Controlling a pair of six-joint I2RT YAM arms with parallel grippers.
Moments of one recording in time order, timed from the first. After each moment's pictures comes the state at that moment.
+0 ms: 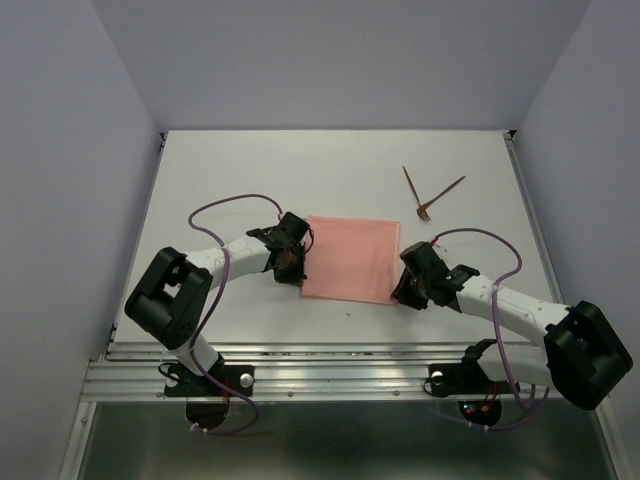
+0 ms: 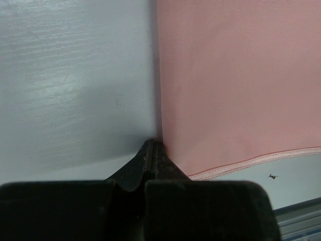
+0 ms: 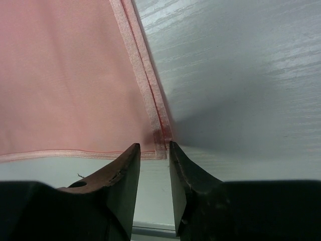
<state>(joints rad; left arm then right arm) -0.64 1.60 0.88 -0.45 0.01 -0.57 0.64 1.19 0.55 -0.42 0.15 1.06</state>
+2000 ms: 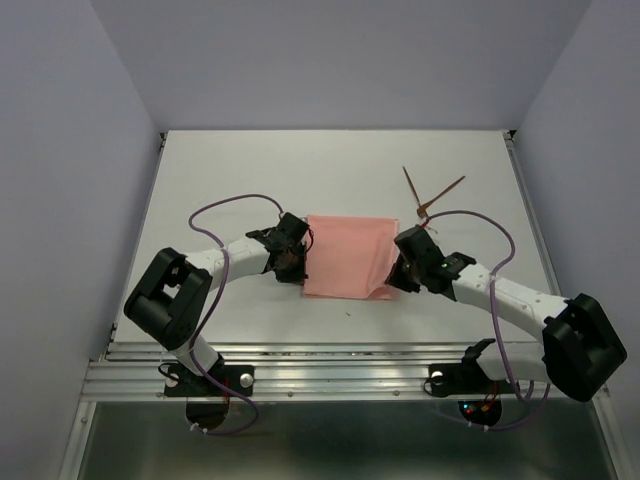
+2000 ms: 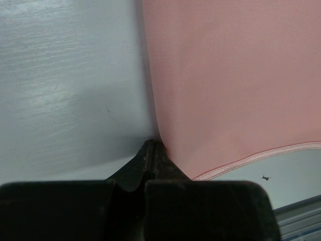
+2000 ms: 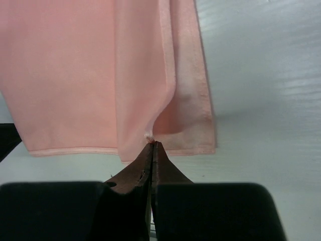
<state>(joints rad) -0.64 1.59 0.86 -0.40 0.03 -0.57 0.64 1.21 0.65 -0.41 0.16 0.99</state>
